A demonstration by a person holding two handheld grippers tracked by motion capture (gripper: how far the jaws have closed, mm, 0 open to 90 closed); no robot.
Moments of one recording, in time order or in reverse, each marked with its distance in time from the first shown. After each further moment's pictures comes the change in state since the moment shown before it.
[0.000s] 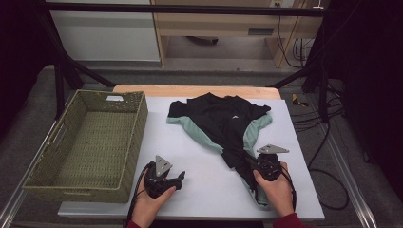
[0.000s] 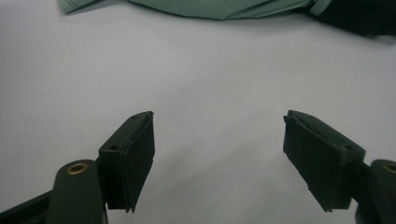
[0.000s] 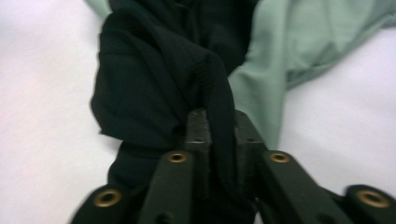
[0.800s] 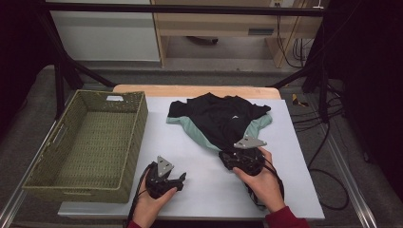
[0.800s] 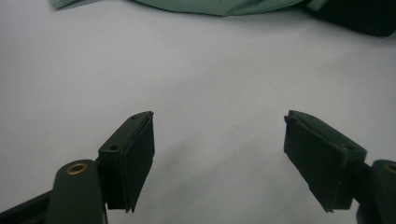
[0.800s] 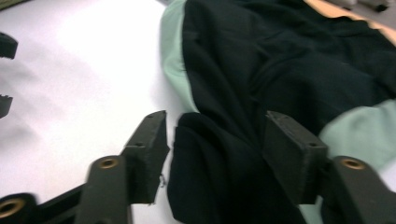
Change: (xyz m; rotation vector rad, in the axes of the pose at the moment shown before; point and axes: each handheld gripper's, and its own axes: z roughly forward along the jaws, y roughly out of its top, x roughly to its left) left arm -0.002 -0.001 0.002 0.016 -0.006 0.013; right arm 0.060 0.054 -0.003 -0.048 0.006 -0.227
